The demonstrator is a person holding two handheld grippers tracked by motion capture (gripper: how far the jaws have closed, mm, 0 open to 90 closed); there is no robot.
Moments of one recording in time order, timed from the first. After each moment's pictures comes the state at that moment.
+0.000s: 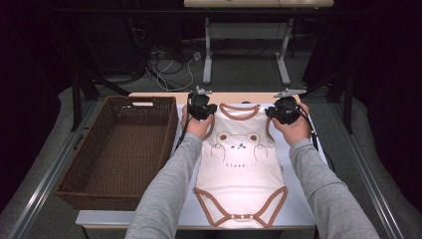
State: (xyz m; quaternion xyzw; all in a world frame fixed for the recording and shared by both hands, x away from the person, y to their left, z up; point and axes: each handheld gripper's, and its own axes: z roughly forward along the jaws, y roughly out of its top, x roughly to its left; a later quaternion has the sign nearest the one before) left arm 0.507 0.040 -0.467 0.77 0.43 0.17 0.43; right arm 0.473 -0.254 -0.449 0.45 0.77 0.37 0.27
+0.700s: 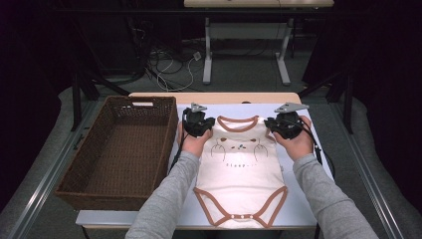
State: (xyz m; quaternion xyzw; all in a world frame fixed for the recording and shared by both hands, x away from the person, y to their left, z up) left arm 0.459 0.052 -0.489 0.77 0.43 0.16 0.45; right arm 0.430 -0.252 -0.460 0.41 0.78 0.39 0.27
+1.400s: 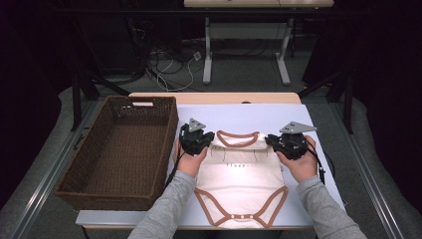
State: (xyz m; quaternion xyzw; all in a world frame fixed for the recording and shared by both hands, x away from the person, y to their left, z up) left arm 0.409 0.060 -0.504 0.77 0.41 0.16 0.46; right arm 0.379 -0.259 -0.485 0.40 0.78 0.42 0.24
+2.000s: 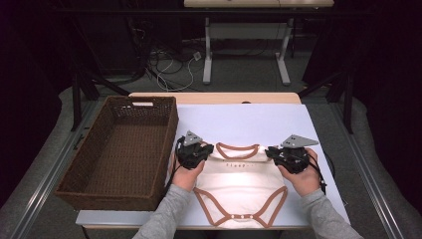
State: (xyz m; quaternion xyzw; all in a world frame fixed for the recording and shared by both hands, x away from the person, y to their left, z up) left arm 0.375 0.070 -0.519 0.78 0.39 0.13 0.47; right arm 0.347 -0.260 -0.500 0.39 0.79 0.42 0.23
